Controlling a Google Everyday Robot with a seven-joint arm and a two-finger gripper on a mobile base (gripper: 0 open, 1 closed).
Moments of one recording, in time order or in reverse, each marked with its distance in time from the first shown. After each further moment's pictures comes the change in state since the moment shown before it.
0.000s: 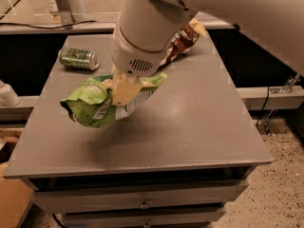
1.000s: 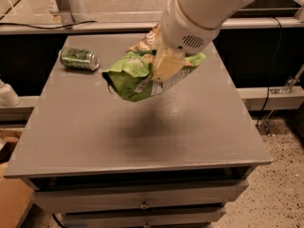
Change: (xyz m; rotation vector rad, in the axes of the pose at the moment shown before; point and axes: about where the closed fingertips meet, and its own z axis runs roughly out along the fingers) arm 0.067 -0.040 -0.054 0.149 0.009 0.041
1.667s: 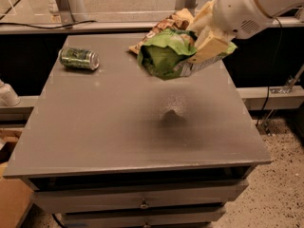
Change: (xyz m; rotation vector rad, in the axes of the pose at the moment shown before) arm 0.061 -0.038 -0.040 0.092 -0.174 0.026
